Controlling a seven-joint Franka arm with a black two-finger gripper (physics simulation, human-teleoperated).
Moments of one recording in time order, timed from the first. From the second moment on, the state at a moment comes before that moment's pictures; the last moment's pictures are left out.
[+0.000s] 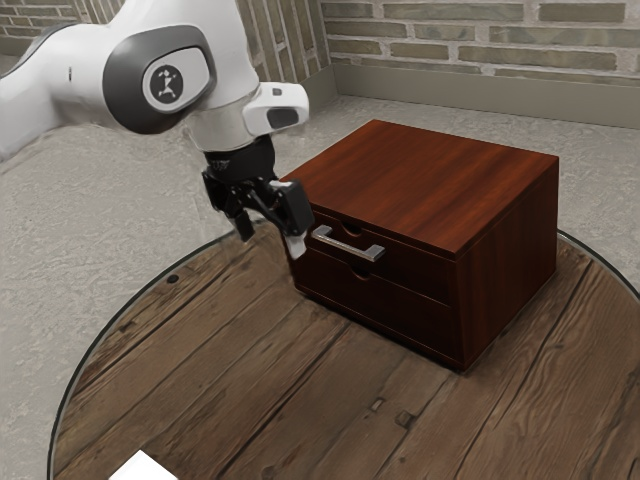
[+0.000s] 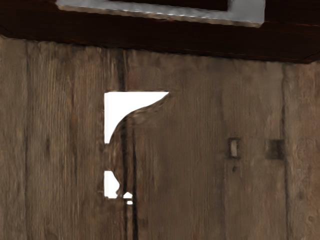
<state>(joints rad) 0.06 0.07 -0.06 -1.43 -0.02 1.54 0.00</state>
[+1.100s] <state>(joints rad) 0.12 -0.06 -0.14 -1.41 -0.10 1.35 -1.09</state>
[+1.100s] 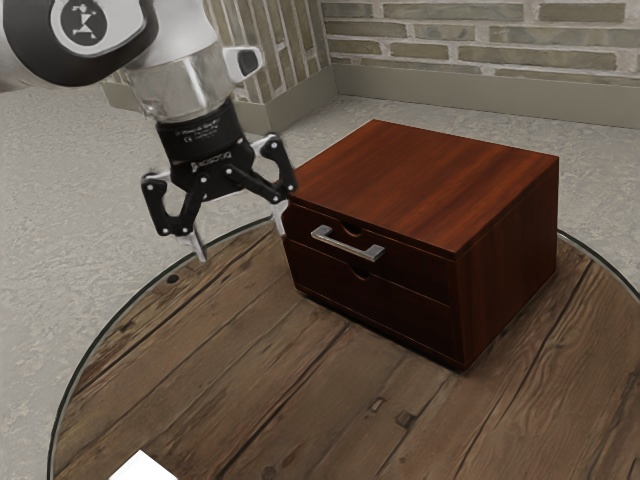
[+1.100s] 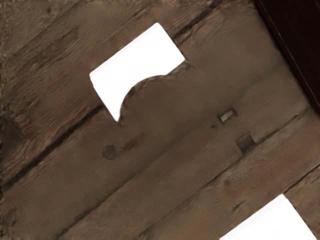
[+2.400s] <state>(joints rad) 0.13 -0.03 -0.15 -1.81 0.05 2.12 -1.74</state>
